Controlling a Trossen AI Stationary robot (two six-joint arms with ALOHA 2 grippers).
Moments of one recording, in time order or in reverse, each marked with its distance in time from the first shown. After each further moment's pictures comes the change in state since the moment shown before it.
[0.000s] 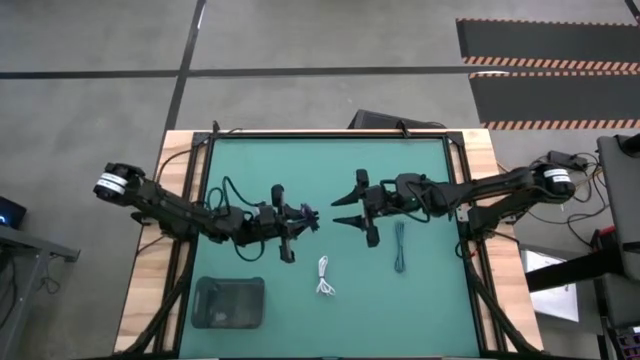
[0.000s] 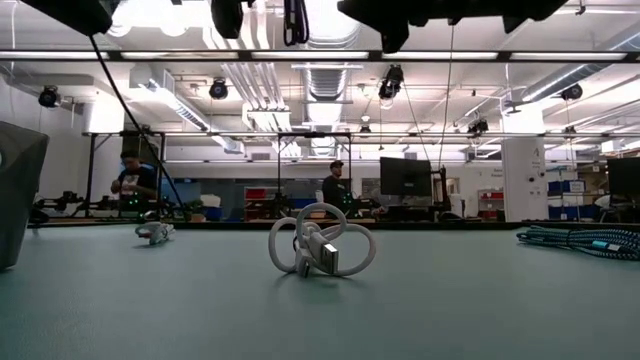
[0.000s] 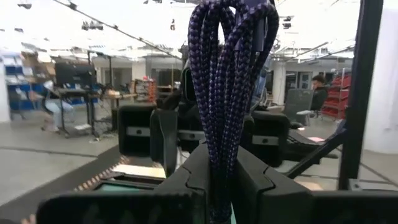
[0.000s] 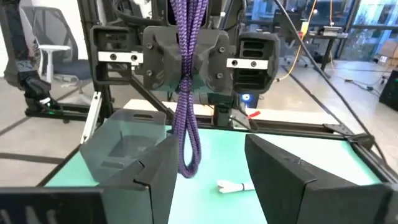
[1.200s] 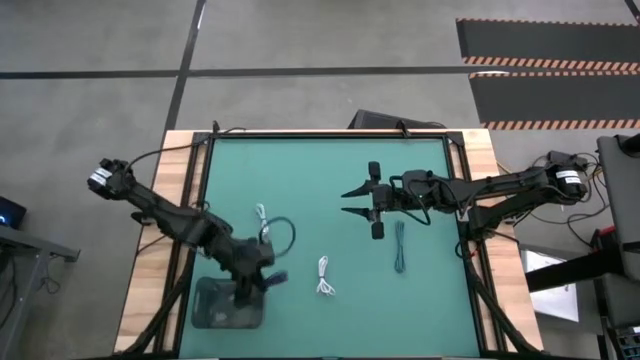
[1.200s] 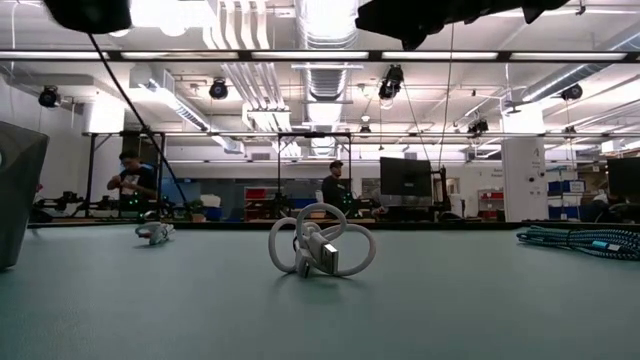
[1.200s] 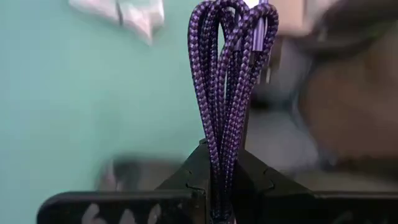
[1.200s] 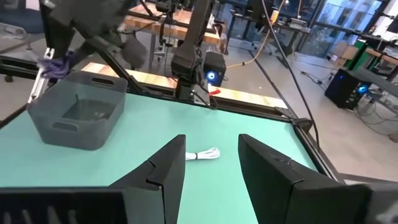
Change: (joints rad) left arm -0.236 -0.064 0.491 -1.767 0.606 -0.892; right arm -0.011 -0.095 -0.006 -0.191 0.131 -0.159
